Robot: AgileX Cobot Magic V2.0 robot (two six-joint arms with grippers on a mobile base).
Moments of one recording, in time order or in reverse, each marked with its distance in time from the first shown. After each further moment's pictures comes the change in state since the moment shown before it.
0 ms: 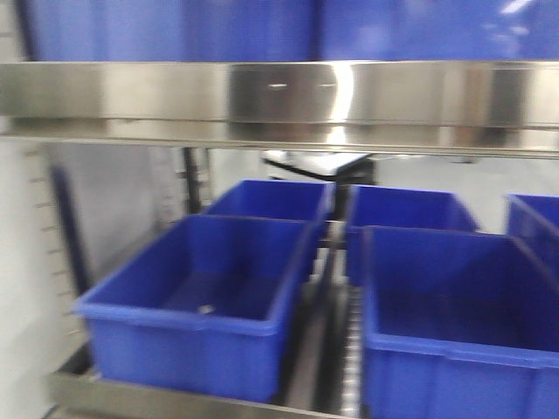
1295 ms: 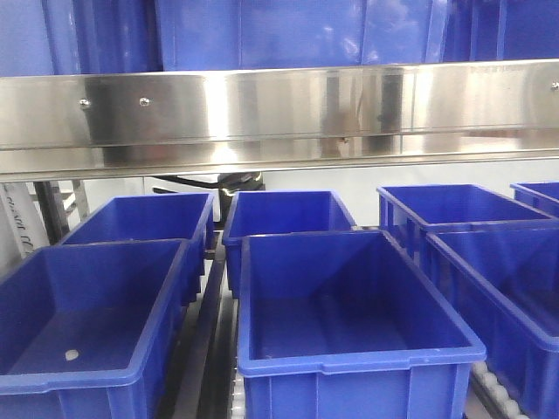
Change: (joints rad) left arm 0.000 0.000 0.000 0.000 0.000 0.000; right arm 0.000 0.000 0.000 0.000 0.000 0.000
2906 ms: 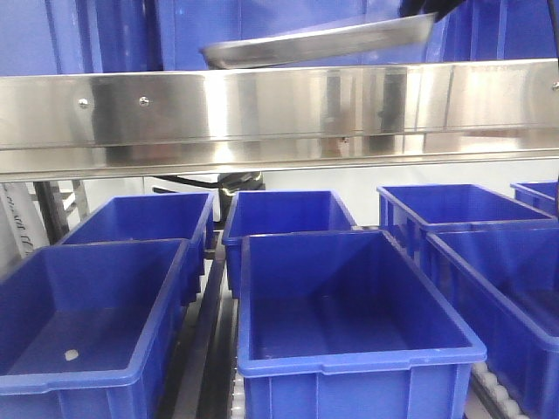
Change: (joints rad) left arm -0.028 0.326 0.000 -0.016 -0.289 0.008; right arm -0.109 0.285 -0.005 -0.092 -0.022 -0.005
